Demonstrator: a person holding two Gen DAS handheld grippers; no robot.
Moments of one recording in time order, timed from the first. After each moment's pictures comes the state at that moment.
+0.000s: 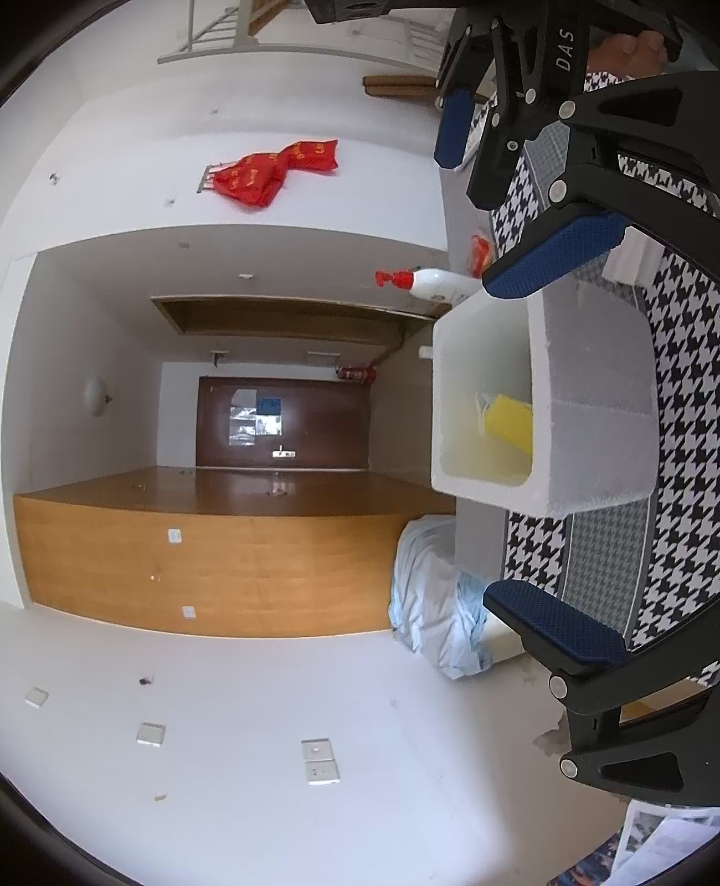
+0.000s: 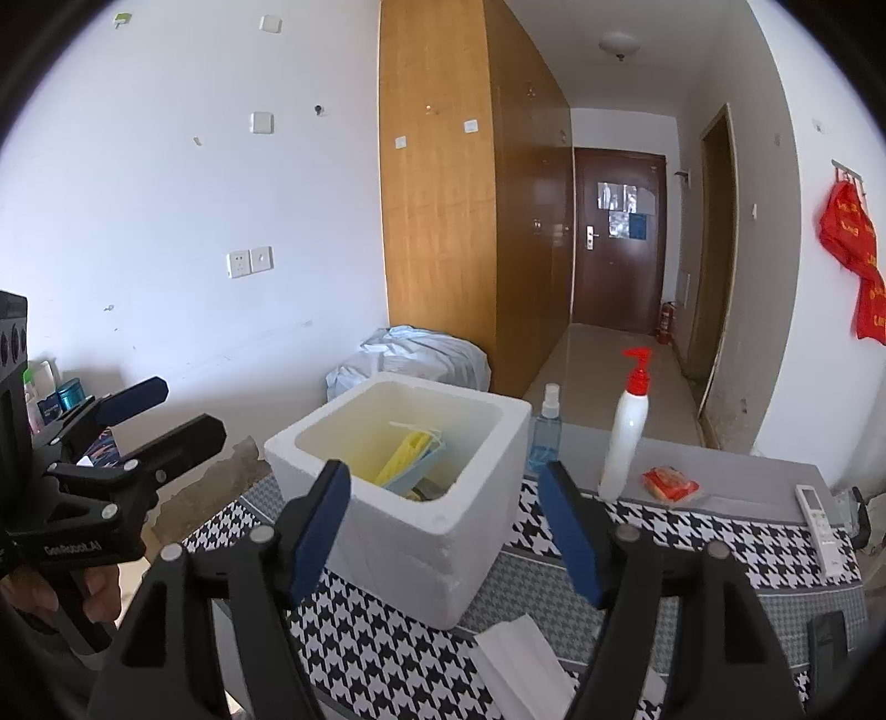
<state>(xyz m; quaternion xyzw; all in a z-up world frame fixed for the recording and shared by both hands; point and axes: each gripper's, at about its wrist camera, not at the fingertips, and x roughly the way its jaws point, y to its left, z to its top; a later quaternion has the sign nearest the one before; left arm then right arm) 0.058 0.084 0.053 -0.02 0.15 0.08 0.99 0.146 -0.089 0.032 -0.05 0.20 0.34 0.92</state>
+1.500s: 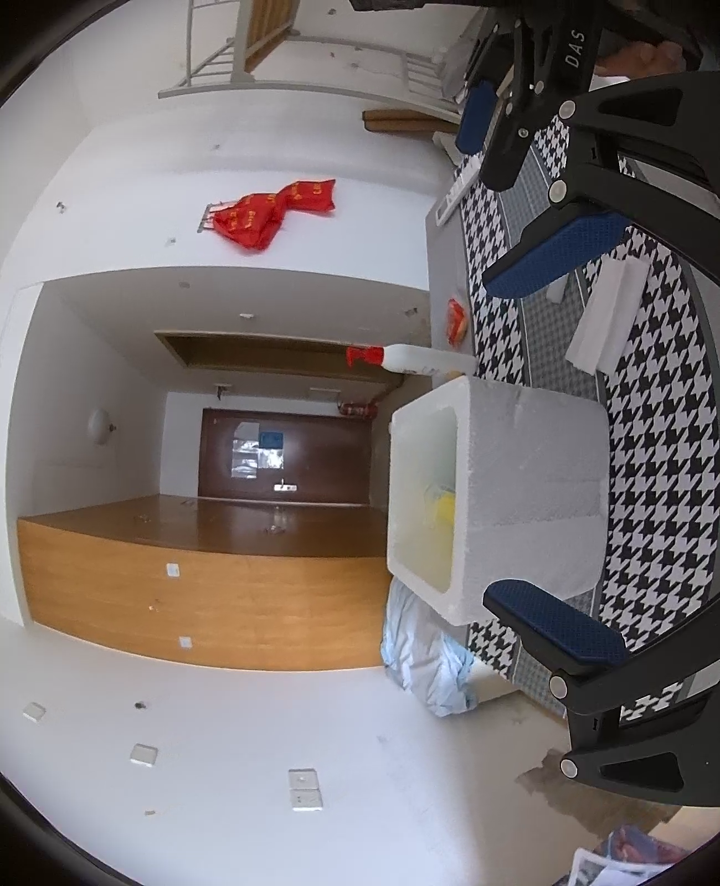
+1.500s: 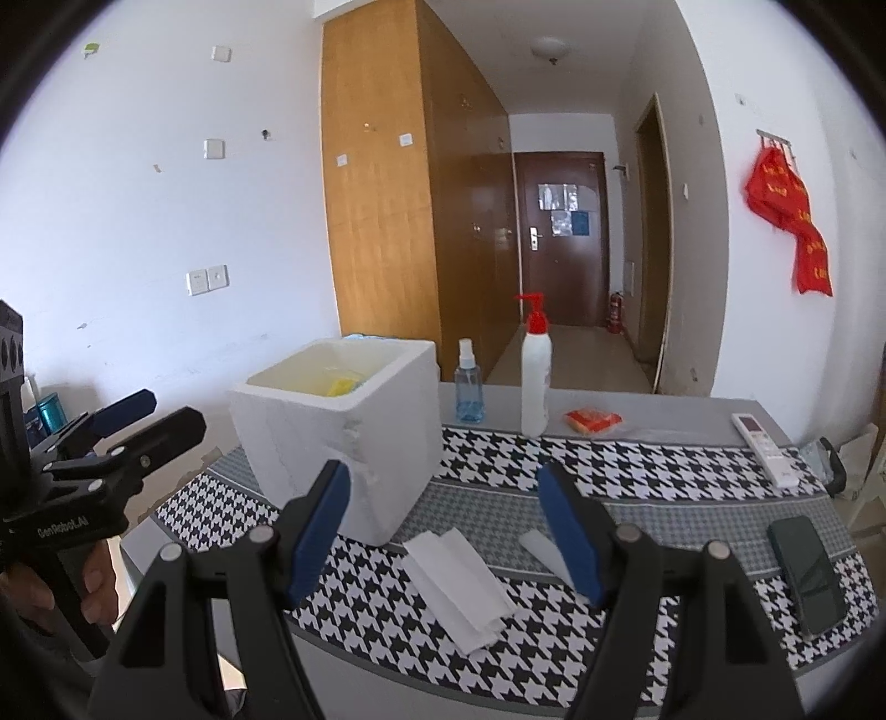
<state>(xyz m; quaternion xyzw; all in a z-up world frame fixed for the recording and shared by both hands) 0.031 0.023 0.016 -0.03 0.14 0.04 0.99 0.108 -0.178 -0.011 -0.01 0.20 0.28 0.94</state>
